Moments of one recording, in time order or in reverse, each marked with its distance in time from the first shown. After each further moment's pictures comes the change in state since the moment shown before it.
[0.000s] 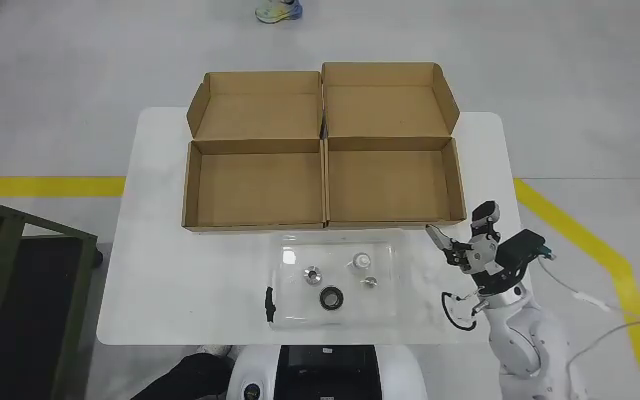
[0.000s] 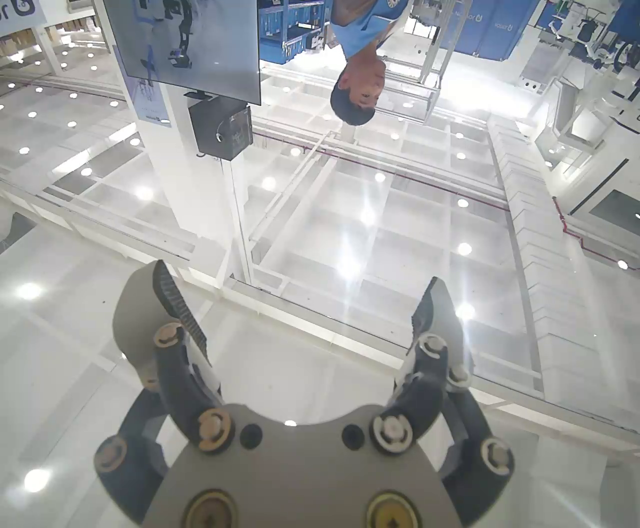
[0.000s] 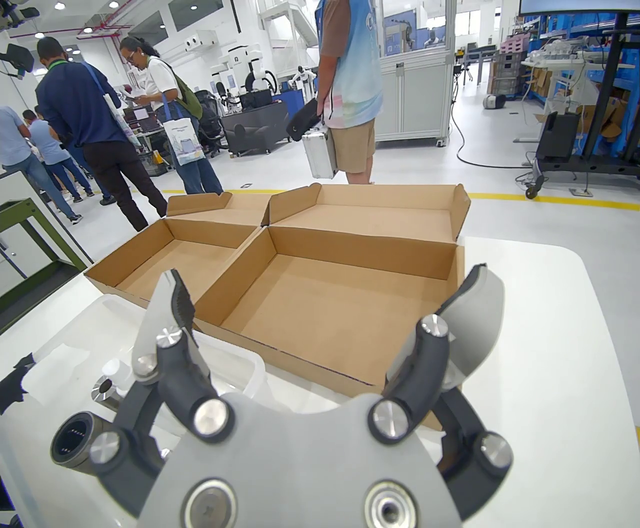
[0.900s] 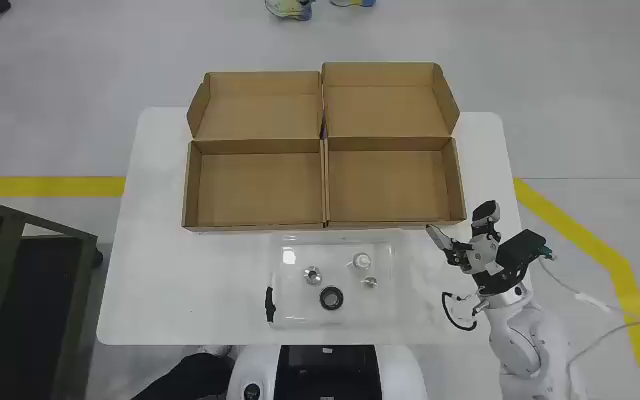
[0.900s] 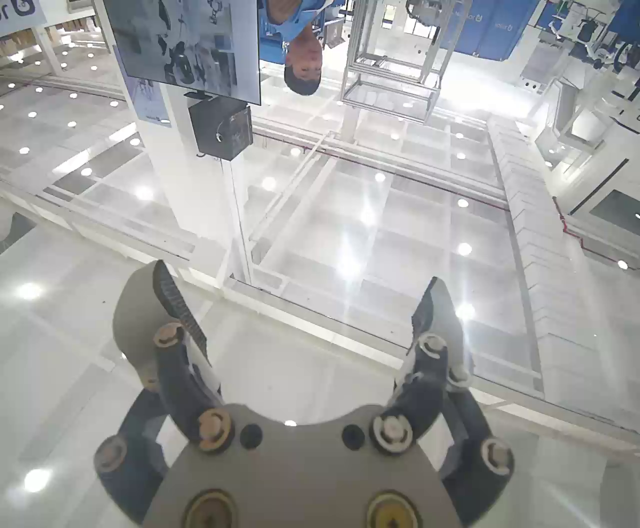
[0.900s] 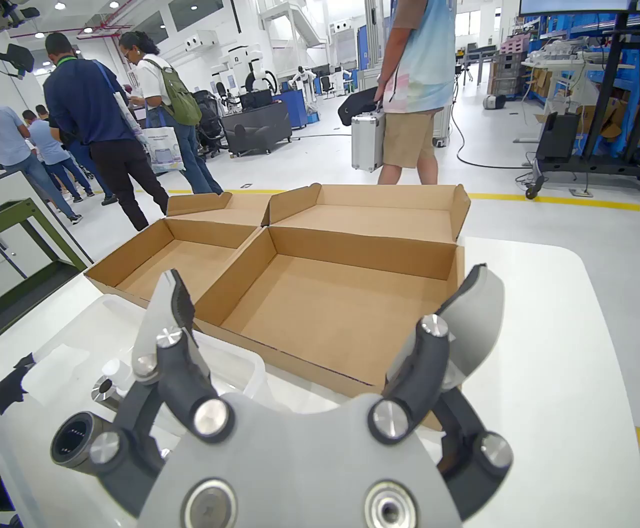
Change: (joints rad) left arm 0.000 0.000 0.000 0.000 0.000 0.000 0.000; right arm -0.002 -0.001 0.009 0.000 -0.006 0.001 -0.019
